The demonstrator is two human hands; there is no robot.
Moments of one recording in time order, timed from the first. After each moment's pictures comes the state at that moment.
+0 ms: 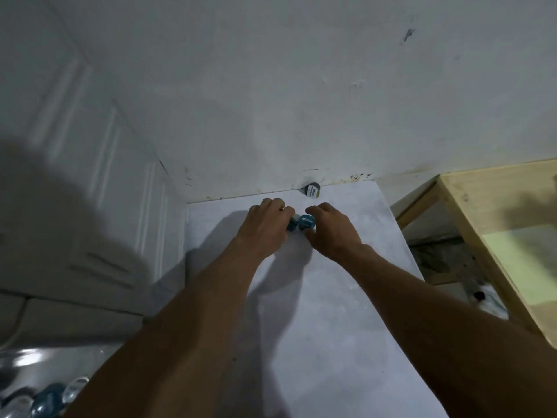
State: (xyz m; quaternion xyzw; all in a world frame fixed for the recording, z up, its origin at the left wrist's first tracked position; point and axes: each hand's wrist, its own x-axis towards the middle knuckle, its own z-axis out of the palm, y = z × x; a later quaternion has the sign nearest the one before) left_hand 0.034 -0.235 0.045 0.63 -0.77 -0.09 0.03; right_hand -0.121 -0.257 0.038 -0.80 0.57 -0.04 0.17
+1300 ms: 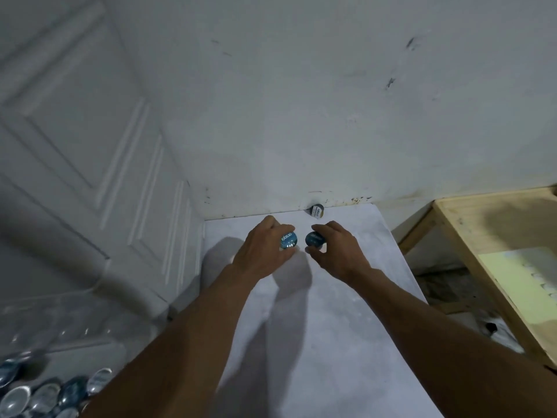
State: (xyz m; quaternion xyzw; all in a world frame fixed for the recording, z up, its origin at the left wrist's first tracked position) left_hand 0.044 -0.191 0.060 0.65 -0.70 -0.20 0.22; right_hand -0.133 -0.226 0.055 -0.79 0.55 -0.12 0.23
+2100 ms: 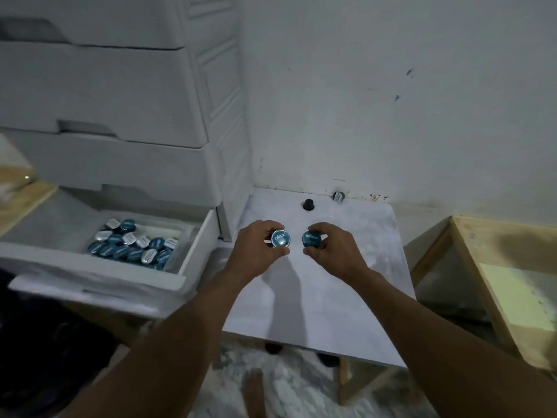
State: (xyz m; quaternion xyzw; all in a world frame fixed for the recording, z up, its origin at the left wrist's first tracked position) left_hand -0.039 0.021 0.112 0.73 -0.48 -0.21 0.44; right_hand -0.198 -0.074 0.107 -0.81 0.43 -0.21 0.32
